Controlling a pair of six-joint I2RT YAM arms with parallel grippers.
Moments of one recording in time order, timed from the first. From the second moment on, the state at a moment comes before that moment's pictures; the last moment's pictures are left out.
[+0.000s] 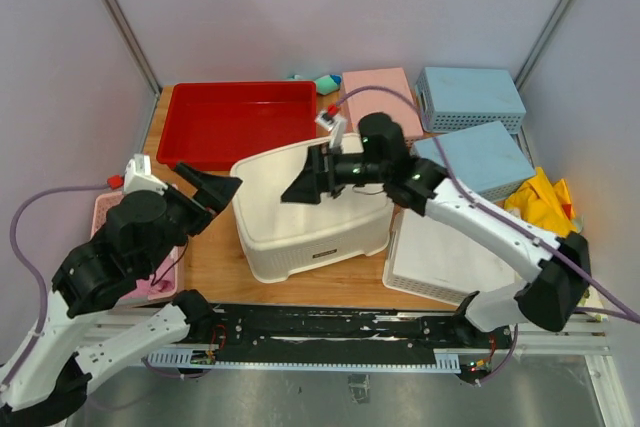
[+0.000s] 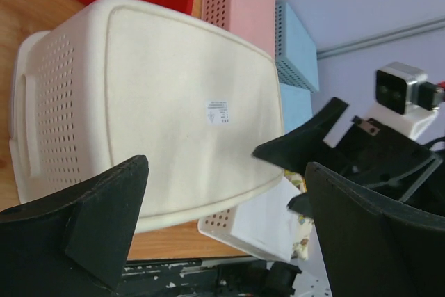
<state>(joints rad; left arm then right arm) -0.78 0.54 1.12 -0.93 -0.50 -1.18 0.87 1.44 1.27 -0.14 -0.63 0.68</state>
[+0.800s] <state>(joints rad) -0.36 1.69 1.93 -0.77 -0.14 -0.46 0.31 1.33 1.05 -0.44 -0.50 0.41</state>
